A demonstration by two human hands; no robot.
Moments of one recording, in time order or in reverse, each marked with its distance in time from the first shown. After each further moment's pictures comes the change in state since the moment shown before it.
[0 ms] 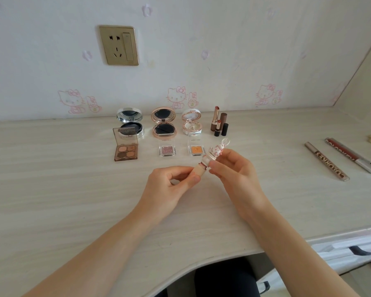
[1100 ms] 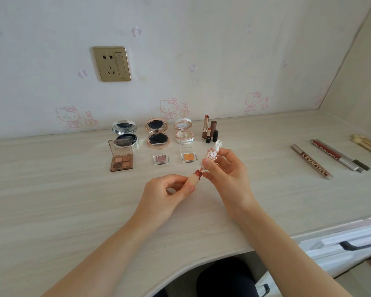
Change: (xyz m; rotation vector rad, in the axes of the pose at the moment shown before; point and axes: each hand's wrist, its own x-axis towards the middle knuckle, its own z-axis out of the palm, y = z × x) left_hand -0.003 0.000 0.003 0.126 -0.024 0.046; right_hand 0.000 -0.006 0.002 0.072 0.135 -0.053
